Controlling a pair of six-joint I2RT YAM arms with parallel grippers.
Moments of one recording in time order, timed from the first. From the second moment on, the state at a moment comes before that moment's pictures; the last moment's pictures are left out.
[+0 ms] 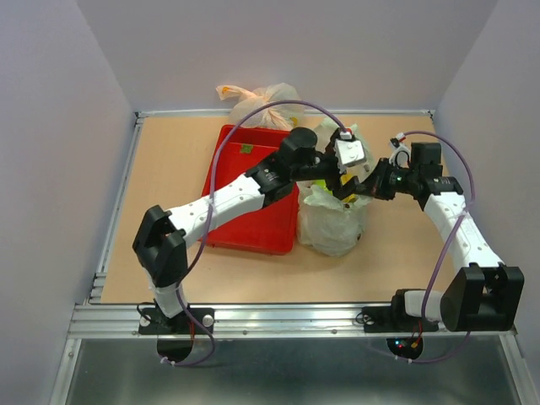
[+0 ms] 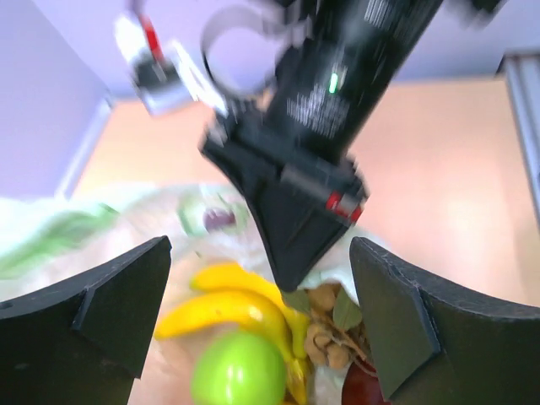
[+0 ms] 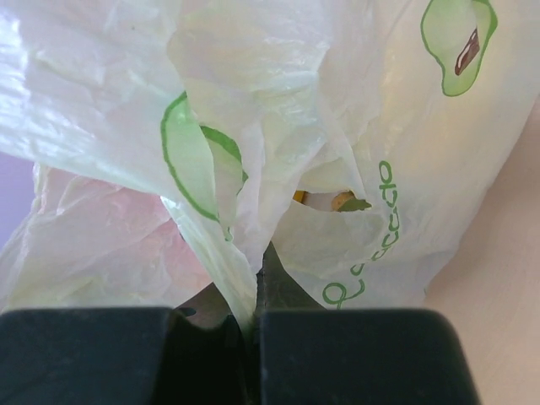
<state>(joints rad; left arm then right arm) -0.92 1.77 1.56 0.04 0.46 0.30 -0.01 1.25 1.02 -0.55 -0.68 0.41</state>
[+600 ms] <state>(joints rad) -0.51 1.35 1.30 -0.03 0.25 -0.02 -0.01 1.25 1.02 -0.55 -0.64 0.39</state>
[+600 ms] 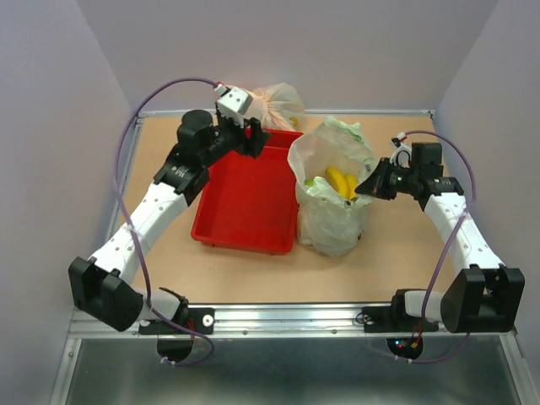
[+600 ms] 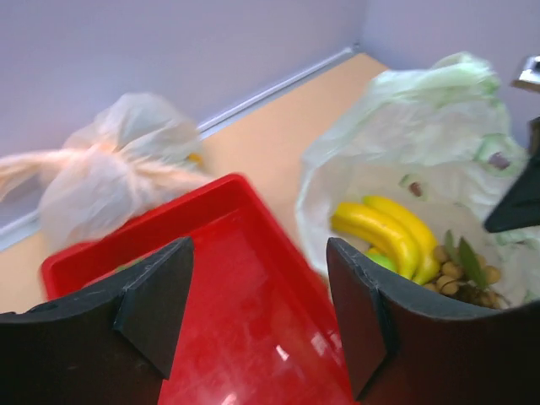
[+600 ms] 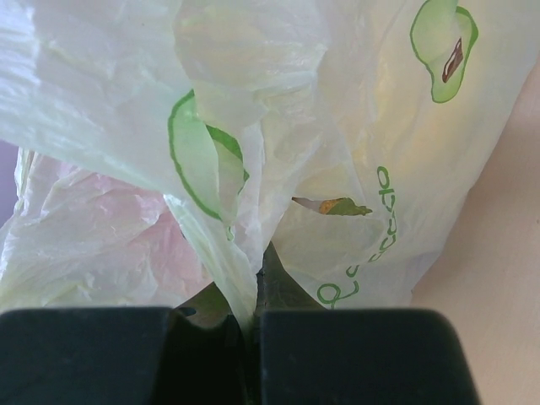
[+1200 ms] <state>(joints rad) -0.19 1.70 1.20 -0.33 0.03 0.16 -0.01 1.25 1.02 -0.55 -0.63 0.37</state>
